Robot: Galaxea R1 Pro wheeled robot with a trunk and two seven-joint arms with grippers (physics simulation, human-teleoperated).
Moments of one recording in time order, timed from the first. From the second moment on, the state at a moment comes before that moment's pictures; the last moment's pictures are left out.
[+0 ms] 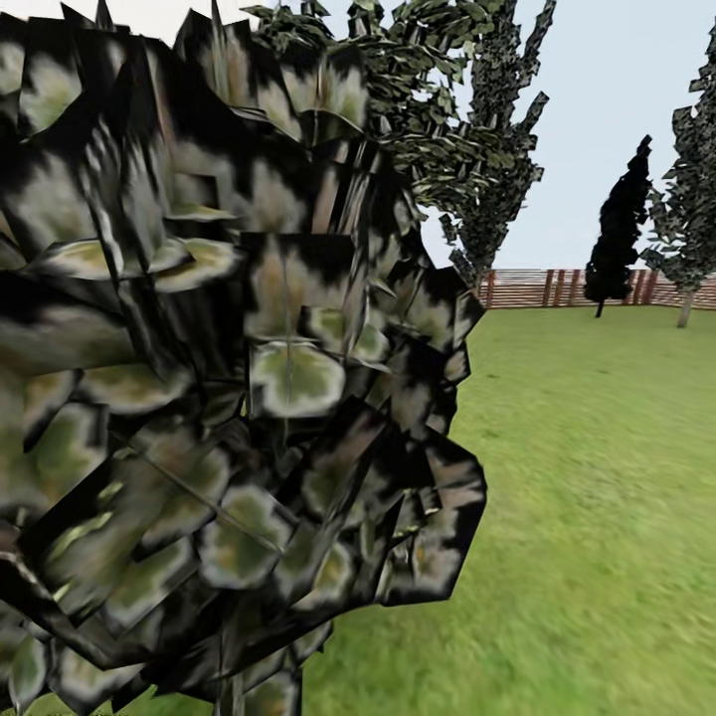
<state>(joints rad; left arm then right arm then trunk) 0.05 0.04 -0.02 0.00 -0.01 -0.02 0.01 -0.09 -0.03 0.05 0.08 0.21 -0.11 0.00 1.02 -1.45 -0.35</state>
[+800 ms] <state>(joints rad) 0.05 0.04 -0.02 0.00 -0.01 -0.02 0.01 -0.09 -0.03 0.05 0.08 0.21 -0.11 0.00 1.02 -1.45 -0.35</state>
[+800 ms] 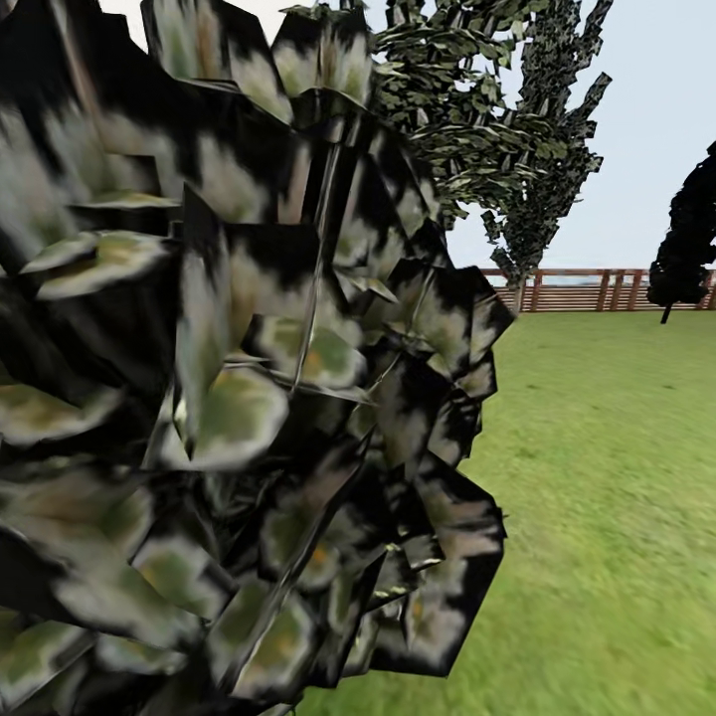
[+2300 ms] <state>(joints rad) 0.05 0.04 -0.02 0.00 -0.01 -0.02 0.01 -0.09 -0.03 0.05 0.08 0.20 -0.11 0.00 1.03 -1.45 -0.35</state>
